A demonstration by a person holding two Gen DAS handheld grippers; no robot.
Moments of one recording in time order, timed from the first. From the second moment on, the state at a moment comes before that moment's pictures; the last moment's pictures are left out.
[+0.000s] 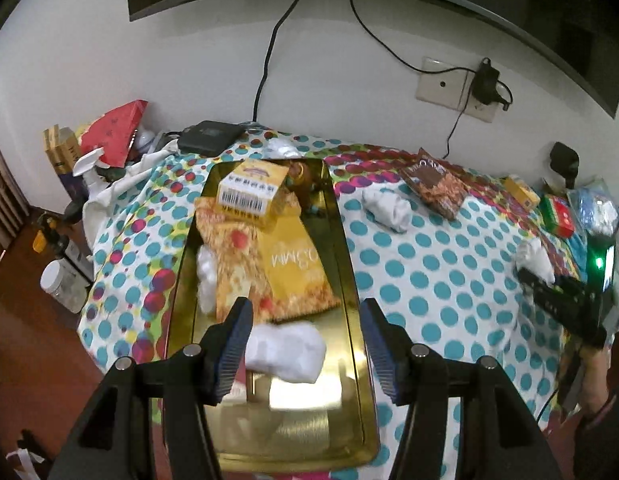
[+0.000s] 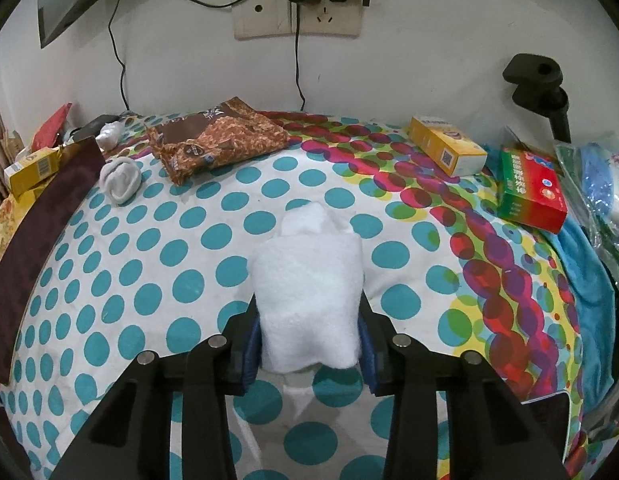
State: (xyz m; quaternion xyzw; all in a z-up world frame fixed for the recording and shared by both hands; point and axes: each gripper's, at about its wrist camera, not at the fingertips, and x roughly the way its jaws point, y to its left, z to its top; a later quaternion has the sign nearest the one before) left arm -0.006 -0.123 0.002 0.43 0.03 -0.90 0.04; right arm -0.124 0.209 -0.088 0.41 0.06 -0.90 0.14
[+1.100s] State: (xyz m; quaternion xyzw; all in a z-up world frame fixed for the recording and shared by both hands) left arm 0.115 -0.213 0.001 0.41 0.09 -0.90 0.12; right arm -0.017 -0.029 0.010 0.35 0.12 -0.85 0.38
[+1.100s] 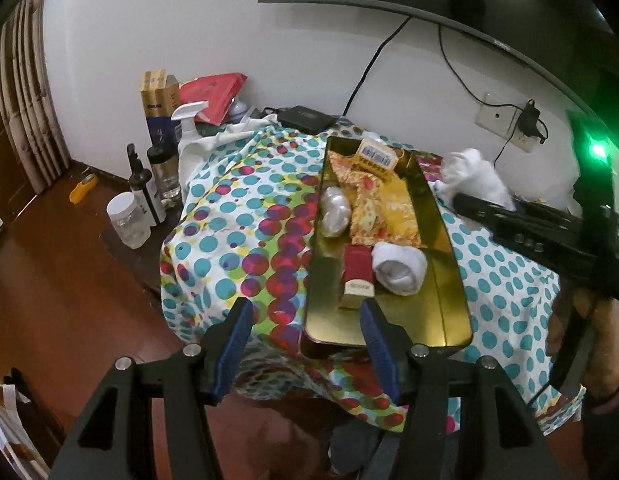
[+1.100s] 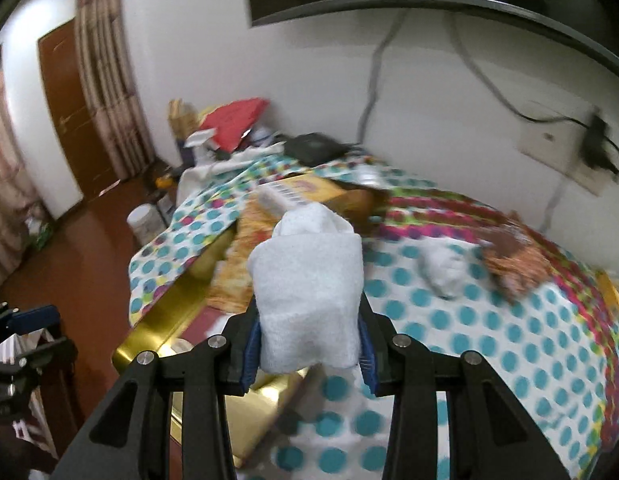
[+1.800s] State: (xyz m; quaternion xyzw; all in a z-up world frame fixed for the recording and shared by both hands) left arm 0.098 -0.220 -0.022 0.44 0.10 -0.89 0.12; right arm -0.040 -0.074 -0.037 0.38 0.12 -0.83 0.40
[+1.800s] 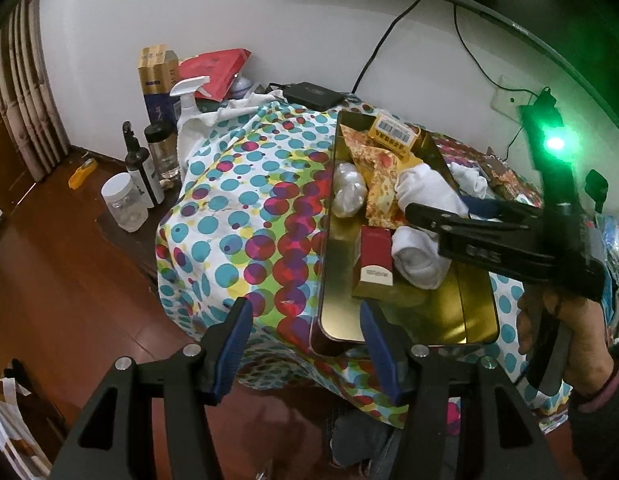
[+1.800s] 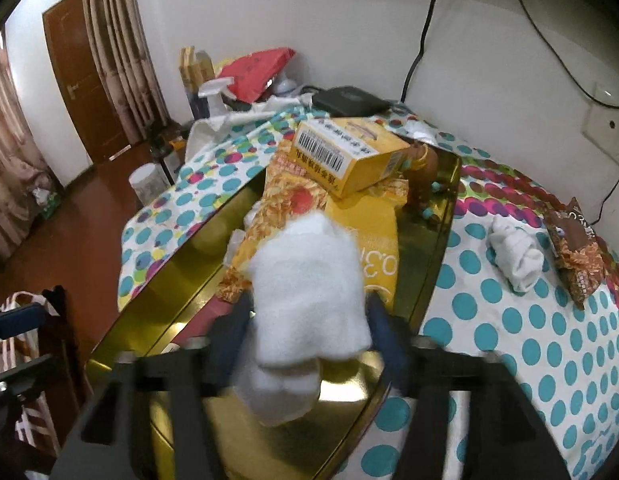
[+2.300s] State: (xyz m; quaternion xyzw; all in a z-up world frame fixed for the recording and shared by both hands) left arm 0.062 -0.171 -0.008 0.42 0.07 -0.90 0.06; right arm -0.114 0.080 -0.018 0.33 0.18 -0.90 0.22
